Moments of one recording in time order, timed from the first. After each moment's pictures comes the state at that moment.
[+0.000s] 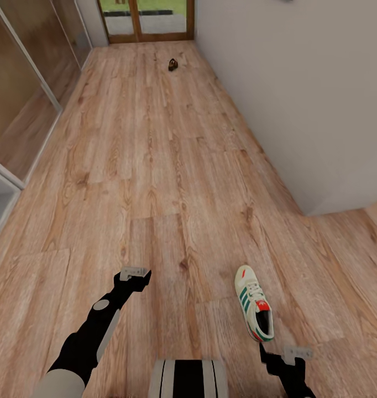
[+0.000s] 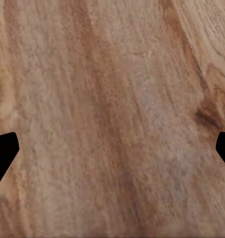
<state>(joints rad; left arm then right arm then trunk) -0.50 -0.02 -0.02 -0.95 0.00 0.09 -0.11 -0.15 -0.01 -0.15 -0.85 0.01 -0.13 -0.01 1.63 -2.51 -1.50</state>
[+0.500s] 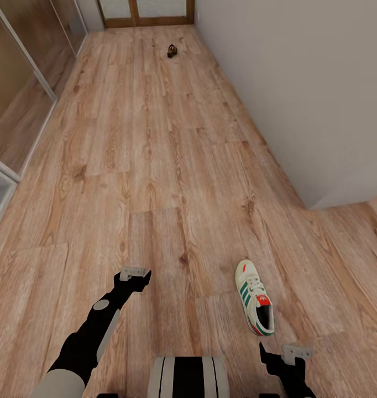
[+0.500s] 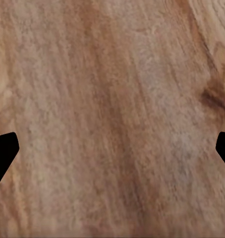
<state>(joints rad) -0.50 -0.02 -0.02 -0.95 0.00 0.09 -0.11 -0.15 -0.01 -0.15 -0.85 0.01 -0.13 -0.01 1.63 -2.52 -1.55</state>
